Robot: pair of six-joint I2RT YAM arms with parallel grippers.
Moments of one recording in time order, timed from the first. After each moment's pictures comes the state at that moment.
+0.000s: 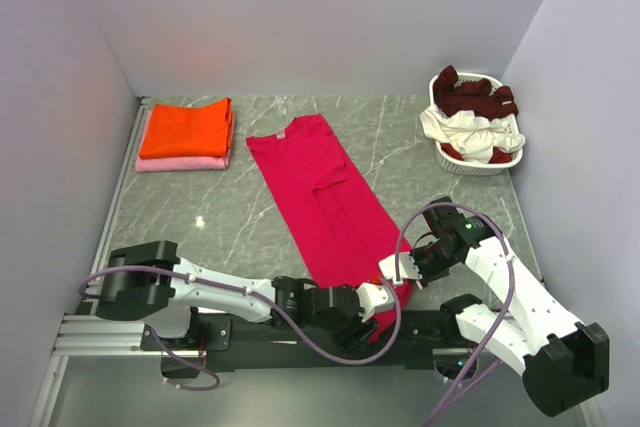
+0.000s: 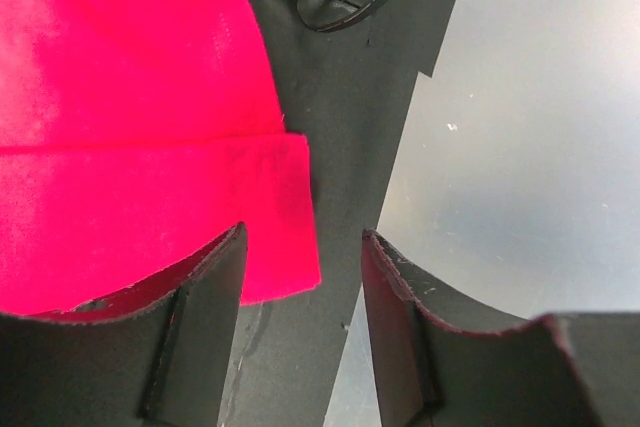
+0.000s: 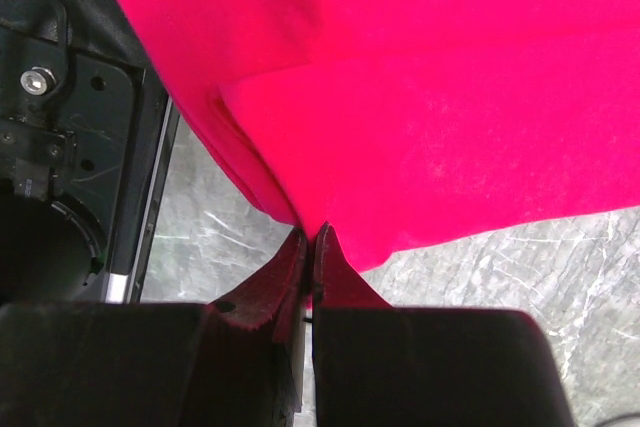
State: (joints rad) left arm -1.54 1.51 0.80 0.02 0.03 -0.42; right arm 0.34 0.92 0.67 -1.21 -0.42 -1.59
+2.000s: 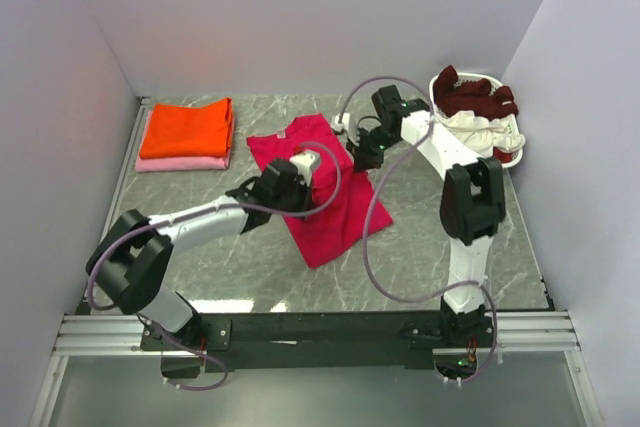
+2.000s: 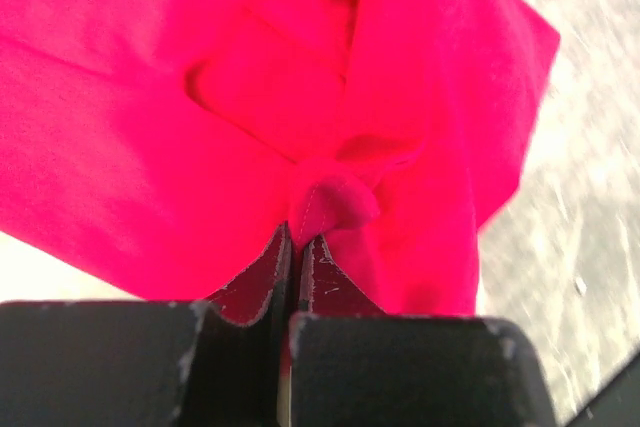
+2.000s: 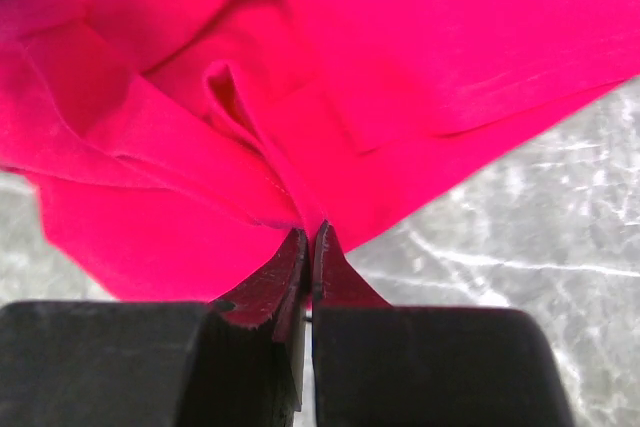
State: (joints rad) left arm -0.74 1.50 0.86 -0.01 0.06 -0.27; right arm 0.32 1.96 1.68 -0.96 -0.61 -1.00
